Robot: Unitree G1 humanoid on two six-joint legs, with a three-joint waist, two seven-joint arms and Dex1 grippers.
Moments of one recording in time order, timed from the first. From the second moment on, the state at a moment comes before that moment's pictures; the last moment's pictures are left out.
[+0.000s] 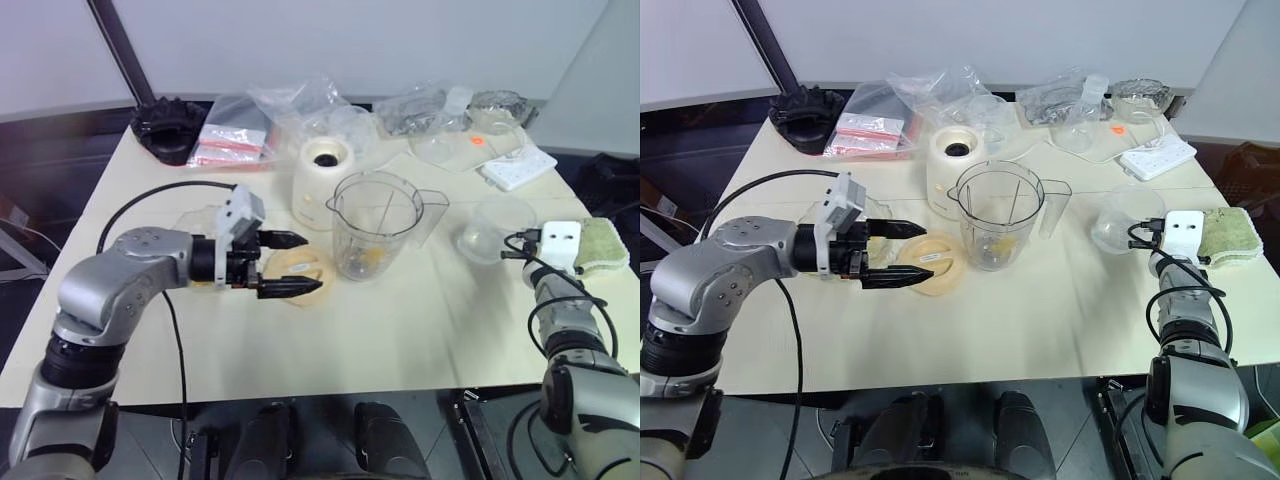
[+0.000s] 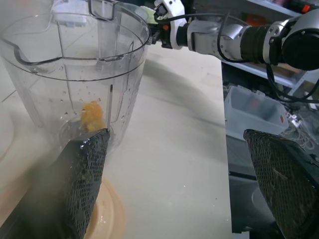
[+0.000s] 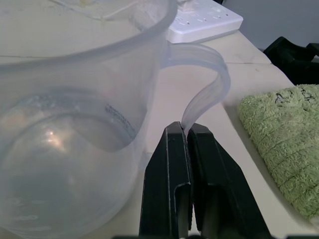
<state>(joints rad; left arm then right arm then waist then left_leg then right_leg) -0.52 0.69 -0.02 -0.38 -0.69 0.91 -1.00 -0.64 -0.61 -0.30 1.16 0.09 -0.25 0.19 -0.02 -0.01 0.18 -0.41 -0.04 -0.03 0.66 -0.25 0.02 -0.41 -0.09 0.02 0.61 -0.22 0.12</state>
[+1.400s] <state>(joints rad) -0.62 0.74 0.02 -0.22 -0.70 0.84 -1.02 -0.86 -0.69 -0.12 0.32 0.14 0.13 0.52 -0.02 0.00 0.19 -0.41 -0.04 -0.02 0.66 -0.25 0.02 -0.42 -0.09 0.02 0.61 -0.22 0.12</state>
